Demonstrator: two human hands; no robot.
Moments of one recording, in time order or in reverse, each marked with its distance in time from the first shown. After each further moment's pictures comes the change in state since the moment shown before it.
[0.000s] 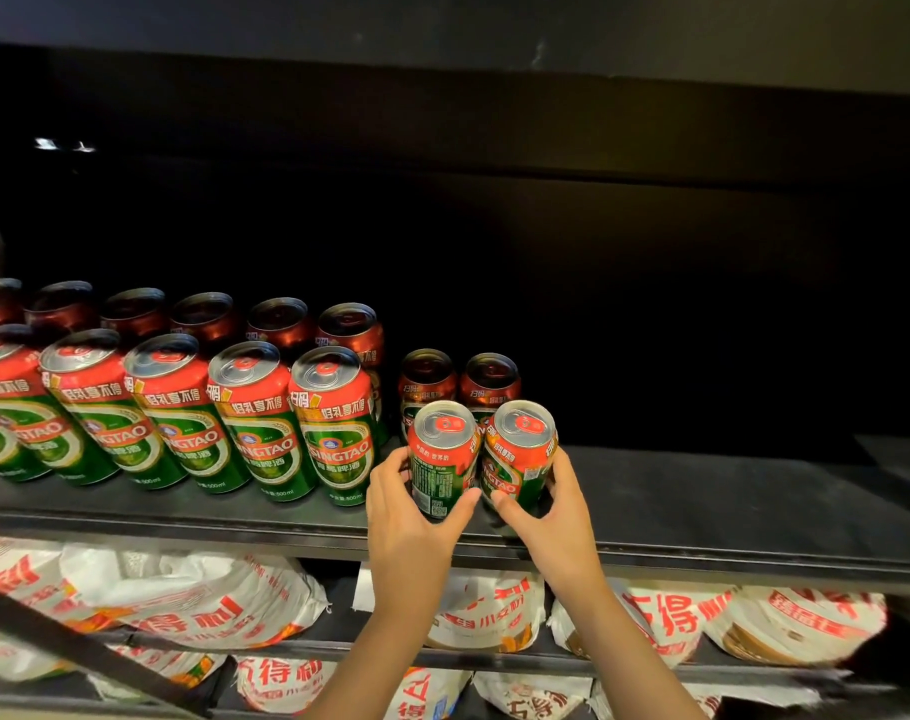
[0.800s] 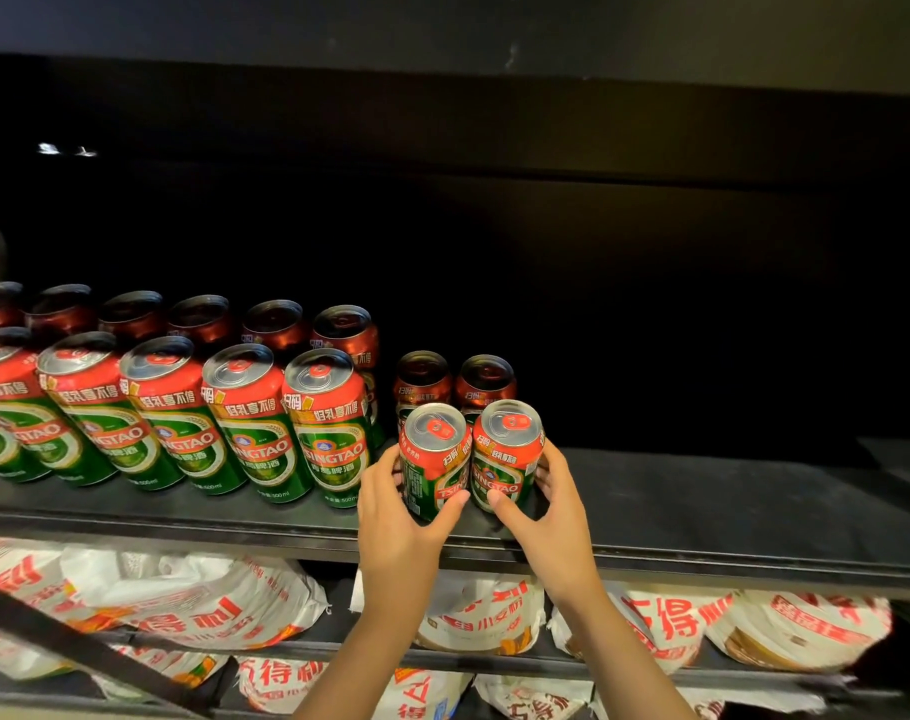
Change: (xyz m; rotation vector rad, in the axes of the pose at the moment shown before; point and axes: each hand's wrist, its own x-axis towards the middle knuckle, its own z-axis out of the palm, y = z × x) left_hand 0.004 -0.007 -0.001 -0.024 -0.032 -0.041; right_hand -0.001 -0.001 -0.002 0.003 -0.007 -0.037
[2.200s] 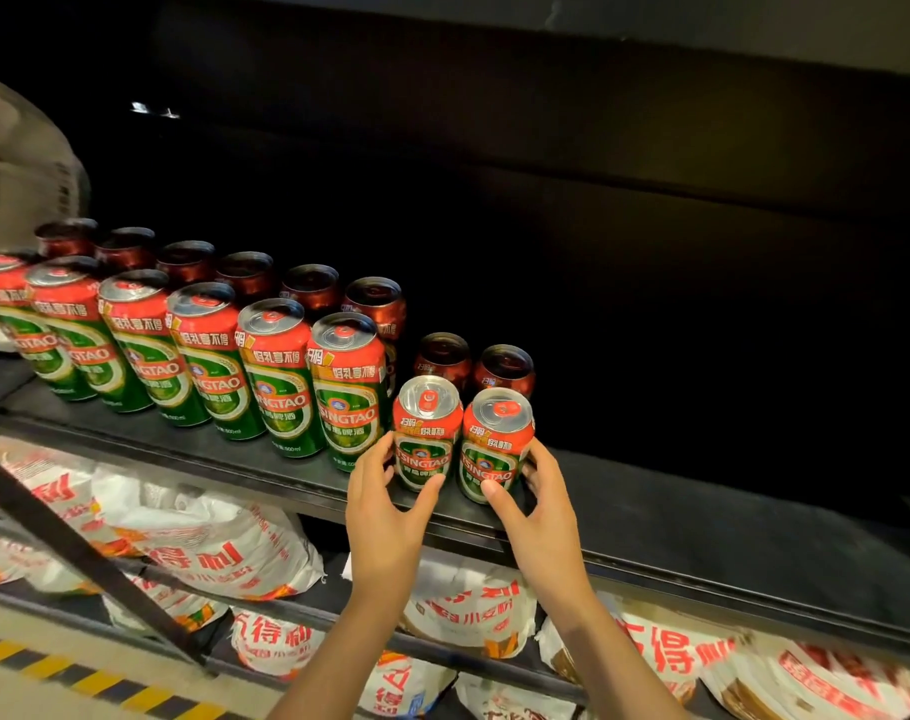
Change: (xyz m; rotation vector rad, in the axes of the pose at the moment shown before) left_hand -0.011 -0.016 0.007 -0.090 0.192 -0.024; right_hand 0.000 0.003 0.001 0.015 -0.156 -0.018
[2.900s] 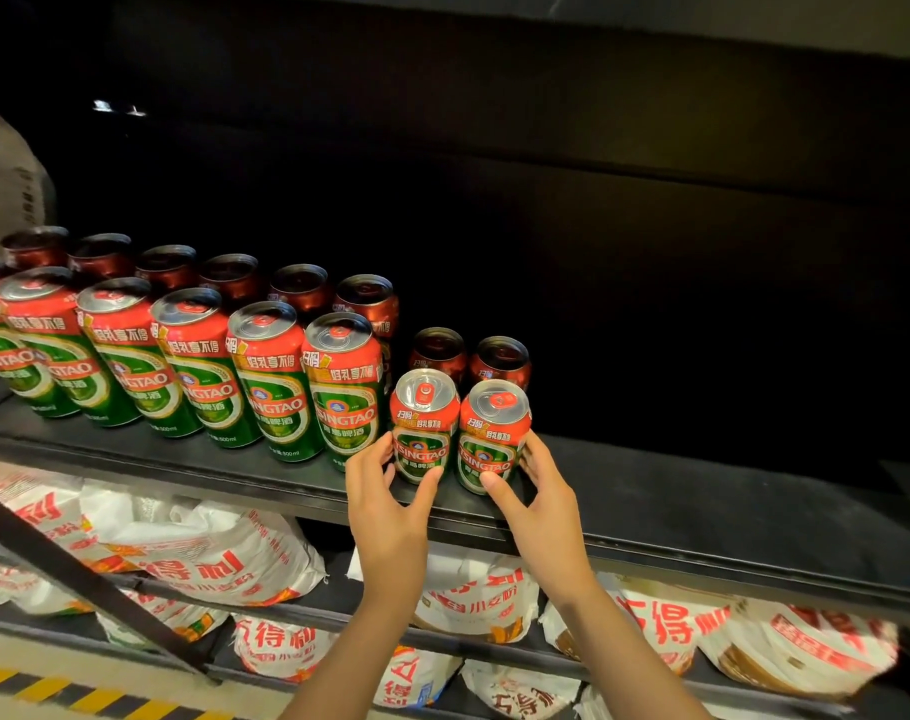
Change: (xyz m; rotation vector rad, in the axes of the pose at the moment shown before) left_hand -0.001 0.010 -0.002 -0.068 0.043 0.020; right_hand -0.002 -0.004 0.003 -0.098 0.024 0.041
